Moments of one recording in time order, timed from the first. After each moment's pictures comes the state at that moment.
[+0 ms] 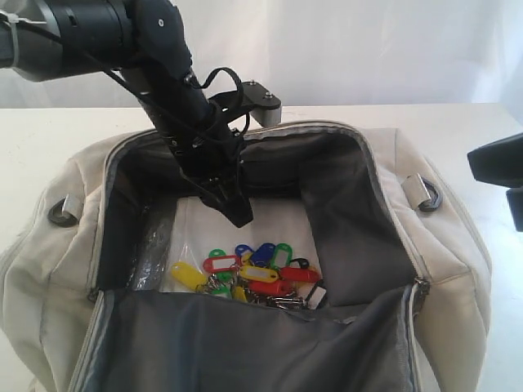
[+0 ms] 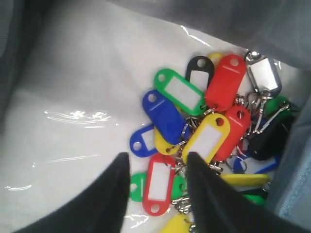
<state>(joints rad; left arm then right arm) -0.48 1.91 -1.63 -0.36 1.15 0.72 0.09 0.79 -0.90 0.38 0.90 -0.45</state>
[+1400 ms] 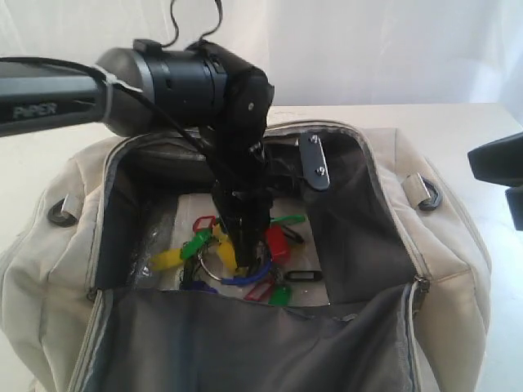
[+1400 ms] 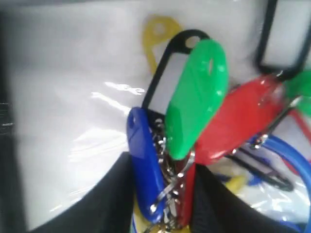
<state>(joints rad) -0.69 1.98 -1.64 0.10 1.04 0.69 0.09 0.79 -0.90 0.38 0.90 -0.45</state>
